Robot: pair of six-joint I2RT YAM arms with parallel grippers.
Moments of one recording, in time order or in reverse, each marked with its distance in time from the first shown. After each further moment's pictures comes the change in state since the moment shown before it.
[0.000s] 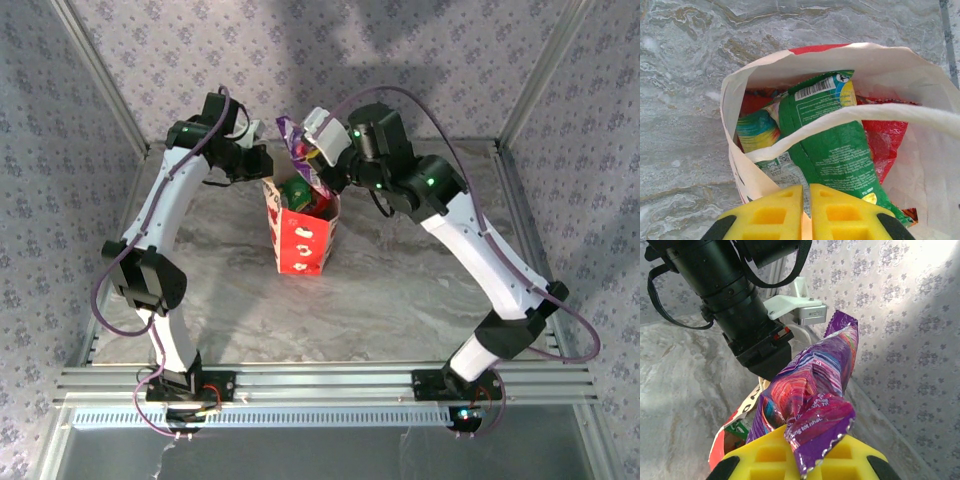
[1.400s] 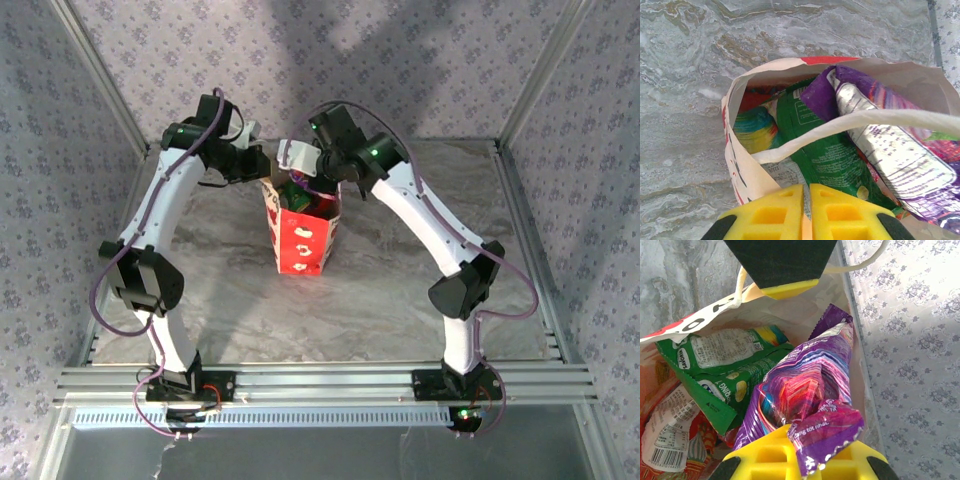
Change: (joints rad) left arm 0.031 -0.016 -0.044 0.021 0.063 0.003; right arm -0.054 0.338 0.203 -0.213 0.031 -0.477
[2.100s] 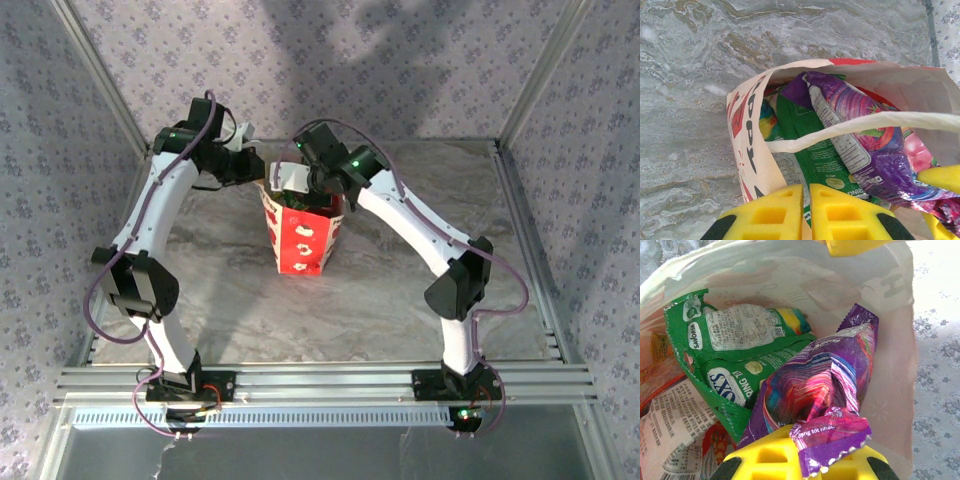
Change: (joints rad) left arm 0.027 -0.050 -0.066 0.023 0.016 0.000; right arm 0.045 0.020 -0.109 0.045 0.069 -0.092
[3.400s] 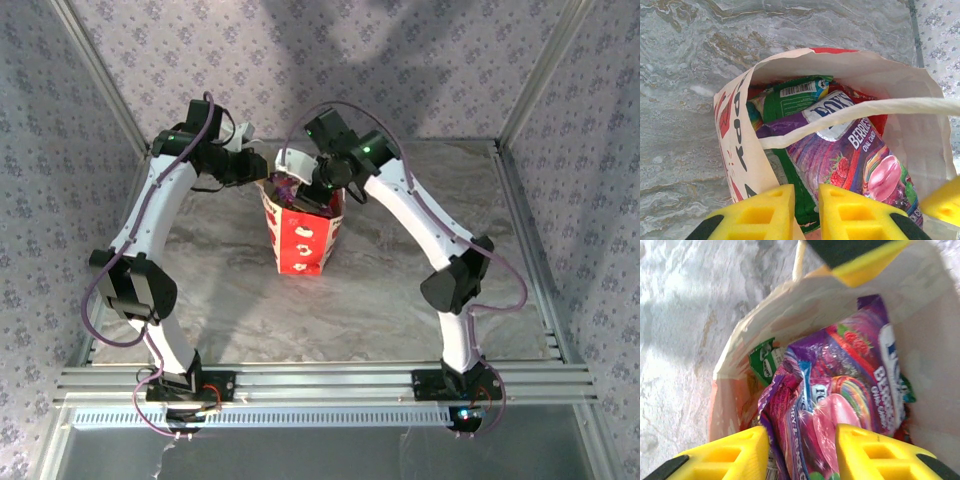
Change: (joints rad) left arm 0.002 -0.023 -0.032 0.034 0.051 -0.011; right arm -0.052 0.030 0.165 -0.194 -0.311 0.329
